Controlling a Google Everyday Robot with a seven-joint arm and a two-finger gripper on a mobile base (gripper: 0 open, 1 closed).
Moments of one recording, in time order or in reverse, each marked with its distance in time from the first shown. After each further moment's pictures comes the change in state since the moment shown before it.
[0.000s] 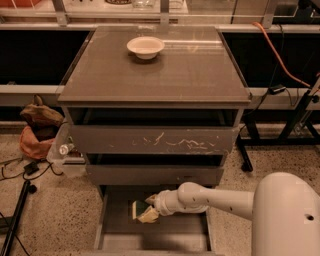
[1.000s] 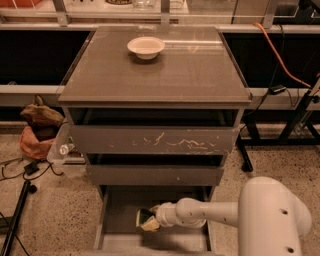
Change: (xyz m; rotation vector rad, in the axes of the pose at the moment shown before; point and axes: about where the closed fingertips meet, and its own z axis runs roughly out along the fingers) arm 0.071 -0.005 0.042 0.093 0.048 0.078
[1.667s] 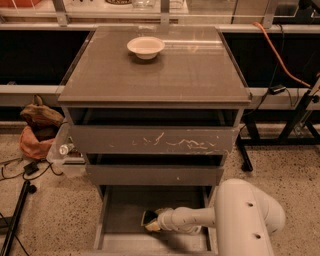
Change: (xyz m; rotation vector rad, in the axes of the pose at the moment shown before) arm 0.069 -0.042 0.054 0.191 0.074 0.060
